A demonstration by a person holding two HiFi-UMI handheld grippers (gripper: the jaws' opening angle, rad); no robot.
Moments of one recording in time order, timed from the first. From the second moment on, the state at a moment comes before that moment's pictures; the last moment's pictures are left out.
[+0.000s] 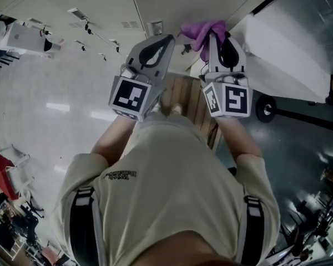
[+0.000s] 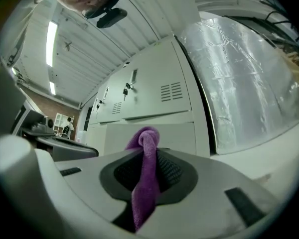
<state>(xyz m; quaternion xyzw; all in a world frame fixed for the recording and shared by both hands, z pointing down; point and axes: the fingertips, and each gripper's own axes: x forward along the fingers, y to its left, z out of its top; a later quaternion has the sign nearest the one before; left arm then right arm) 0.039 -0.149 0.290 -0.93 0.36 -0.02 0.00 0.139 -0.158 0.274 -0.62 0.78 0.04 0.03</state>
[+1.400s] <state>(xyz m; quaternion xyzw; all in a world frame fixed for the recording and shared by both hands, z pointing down) 0.006 -0.127 0.190 -0.93 0.36 0.04 0.05 0.098 -0.110 0.166 -0.56 0.81 0.13 0.07</state>
